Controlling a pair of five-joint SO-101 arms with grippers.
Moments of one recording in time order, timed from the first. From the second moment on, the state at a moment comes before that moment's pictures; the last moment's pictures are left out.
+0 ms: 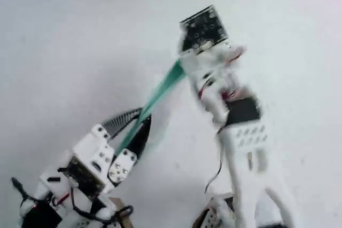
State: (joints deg) left arm 34.7 -104.9 64.8 58.2 -12.8; right arm -12.3 -29.7 26.5 35.7 19.6
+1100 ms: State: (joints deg) left arm 29.1 -104.9 74.0 43.5 -15.5; right arm 4.7 -42.3 59.5 27.6 0.2
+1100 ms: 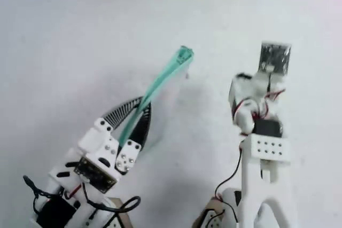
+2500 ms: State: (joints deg) left arm 34.4 -18.6 54.2 -10.5 -32.1; right arm 9.7 -42.3 70.9 10.5 0.2
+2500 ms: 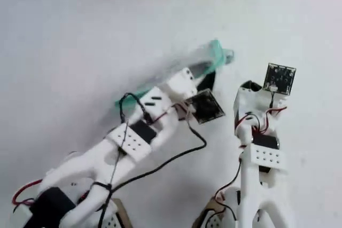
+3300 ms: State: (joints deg) left arm 33.3 -20.7 27.7 54.5 -11.4; right arm 12.3 -42.3 71.7 10.2 -0.5
